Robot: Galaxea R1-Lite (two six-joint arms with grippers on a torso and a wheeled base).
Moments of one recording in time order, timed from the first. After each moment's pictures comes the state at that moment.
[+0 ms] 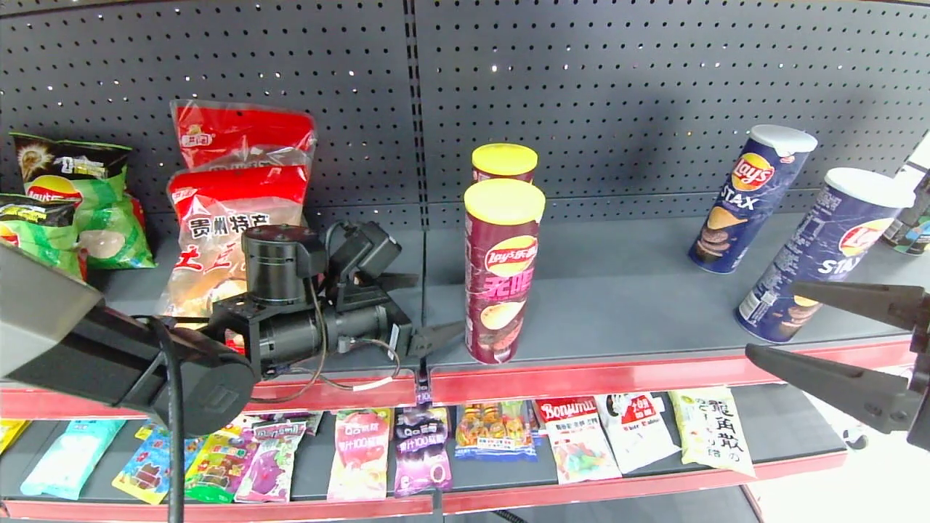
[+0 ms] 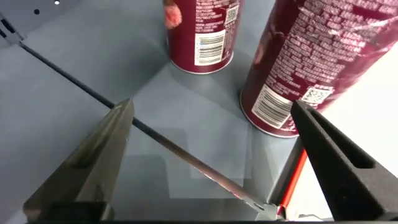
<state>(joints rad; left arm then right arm) -0.46 1.92 -0.80 -0.85 -0.43 0.19 0.35 1.02 -0.65 -0.13 0.28 -0.13</state>
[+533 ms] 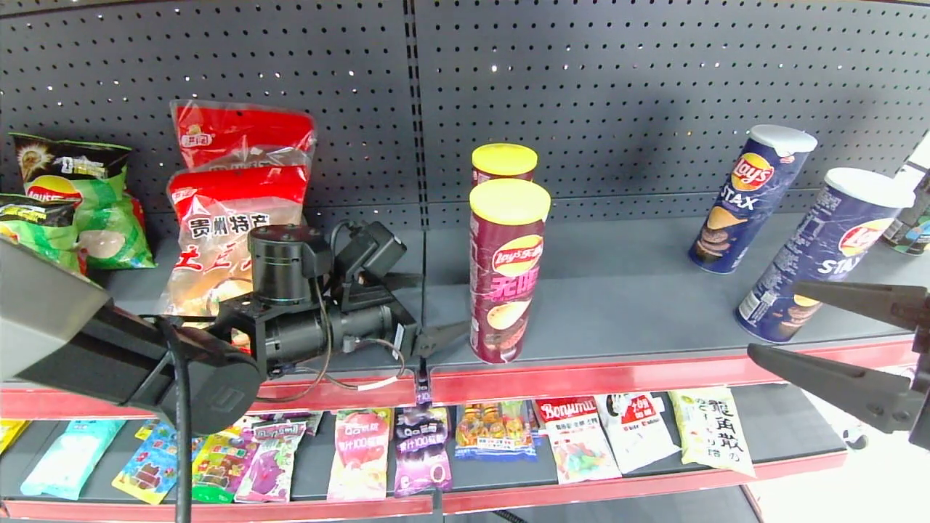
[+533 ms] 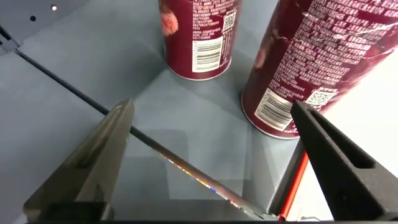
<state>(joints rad) -0.47 1.93 -0.80 -0.85 -0.43 0.19 0.35 1.02 -0.65 -0.13 0.28 -0.13</state>
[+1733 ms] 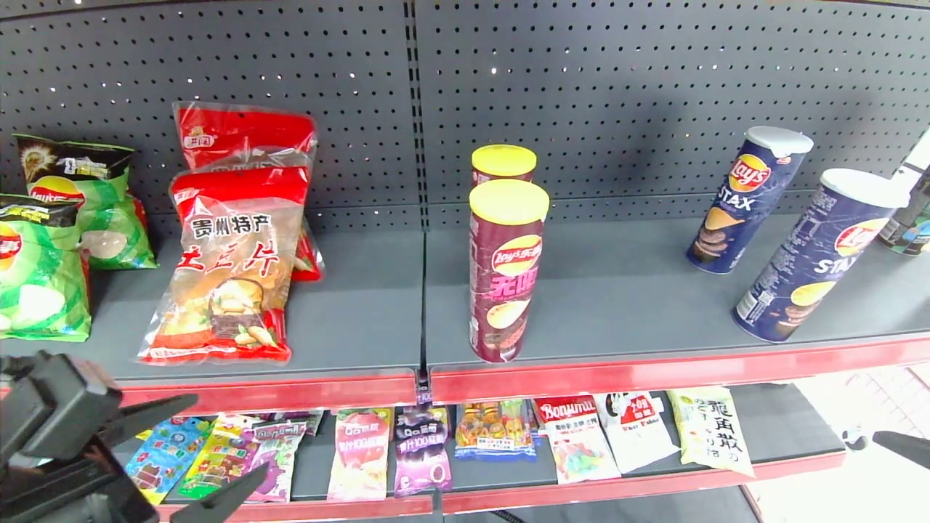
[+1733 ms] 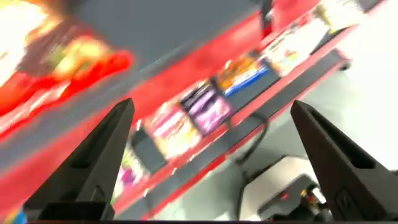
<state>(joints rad) -0.35 0.96 -0.27 -0.27 -0.11 0.18 0.35 0.61 -0.29 -0.04 0.21 -0.14</state>
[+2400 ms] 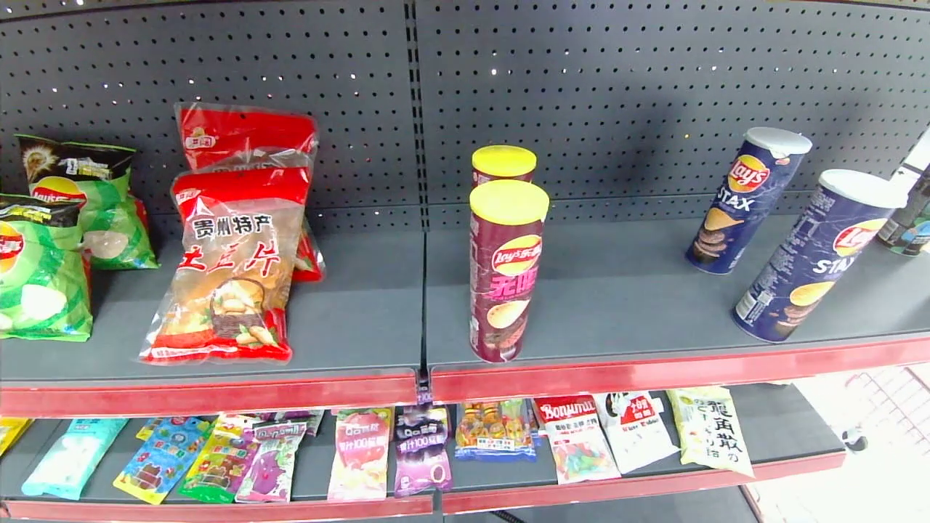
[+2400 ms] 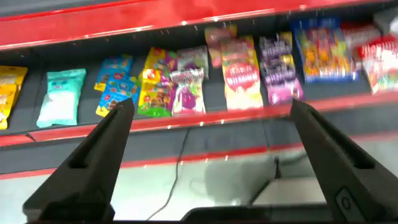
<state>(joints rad) -0.11 0.20 -0.31 0.45 0.11 0.02 0.18 0.31 -0.29 0.30 -0.02 -0.10</state>
